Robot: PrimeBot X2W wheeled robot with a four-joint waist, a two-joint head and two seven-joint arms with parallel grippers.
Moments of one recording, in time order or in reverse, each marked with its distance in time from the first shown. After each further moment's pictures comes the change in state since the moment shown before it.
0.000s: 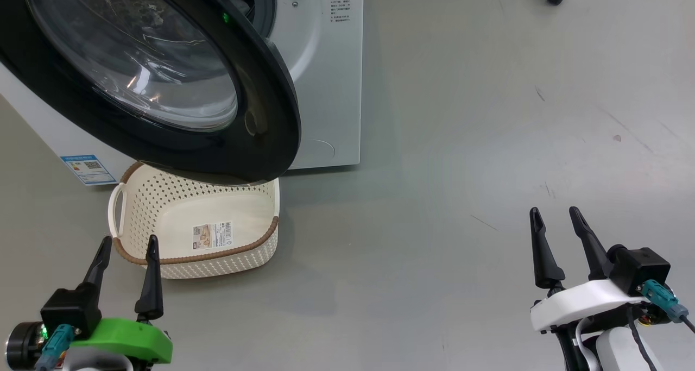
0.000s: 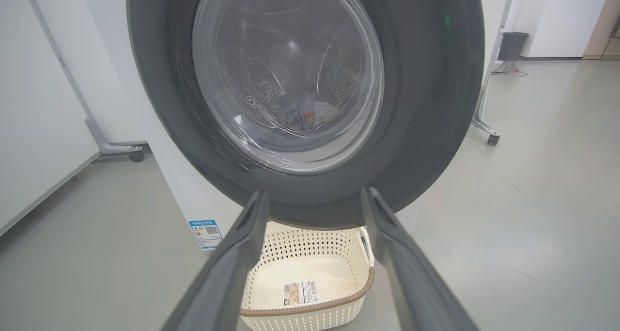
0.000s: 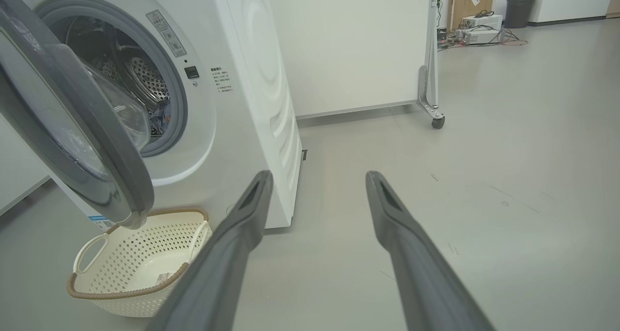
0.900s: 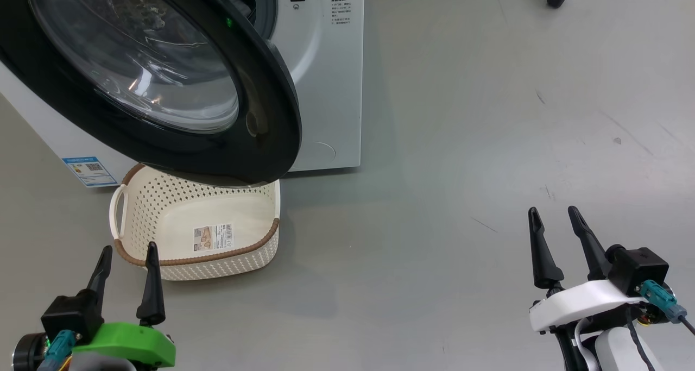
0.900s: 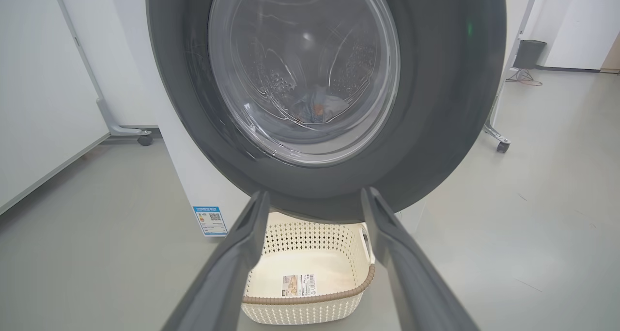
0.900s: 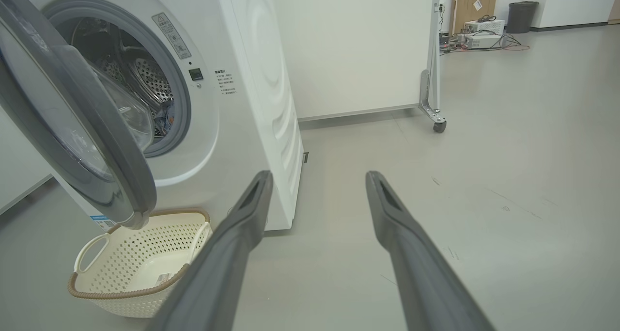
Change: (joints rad) left arm 0.007 -0.072 0.073 0.031 0.027 -0.027 0.000; right arm 0.001 0.000 0.003 -0.007 -0.010 0.000 0.000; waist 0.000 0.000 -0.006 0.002
